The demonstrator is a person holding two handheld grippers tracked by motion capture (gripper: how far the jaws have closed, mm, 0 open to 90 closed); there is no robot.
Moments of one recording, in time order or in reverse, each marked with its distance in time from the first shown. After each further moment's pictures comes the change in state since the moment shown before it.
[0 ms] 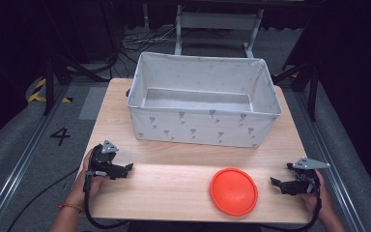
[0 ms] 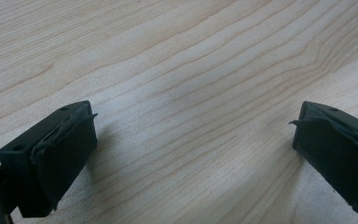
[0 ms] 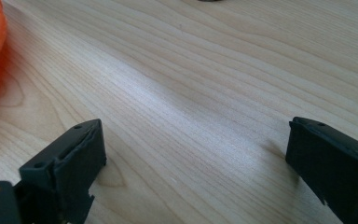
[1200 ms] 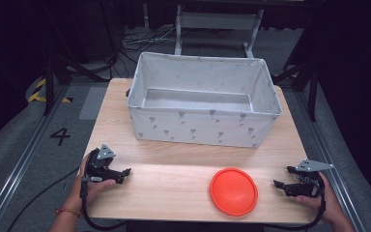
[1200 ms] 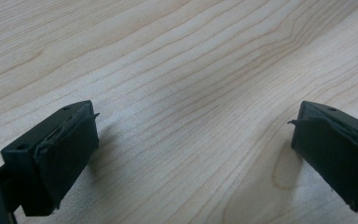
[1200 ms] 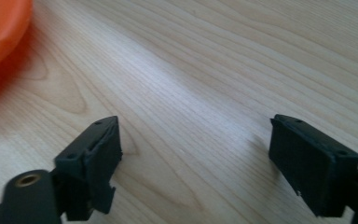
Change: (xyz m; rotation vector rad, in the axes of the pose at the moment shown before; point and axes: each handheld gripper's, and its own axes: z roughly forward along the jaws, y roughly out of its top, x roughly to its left) left arm -0.002 -0.011 -0.009 -0.007 -0.030 0.035; right arm 0.001 -0.001 -0.012 0.043 0.042 -0.049
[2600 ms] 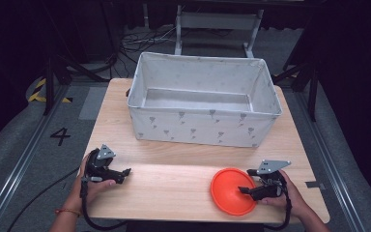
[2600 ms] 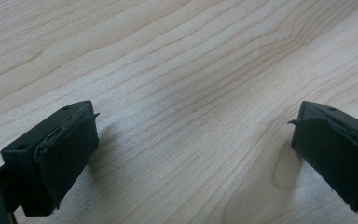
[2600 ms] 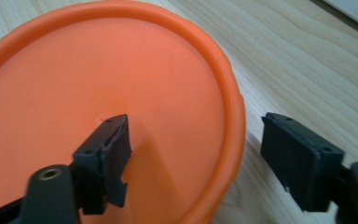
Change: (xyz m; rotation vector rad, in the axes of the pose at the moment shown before) left arm 0.000 0.000 0.000 0.000 0.000 0.000; right arm 0.084 0.053 0.047 -0.001 0.247 -0.163
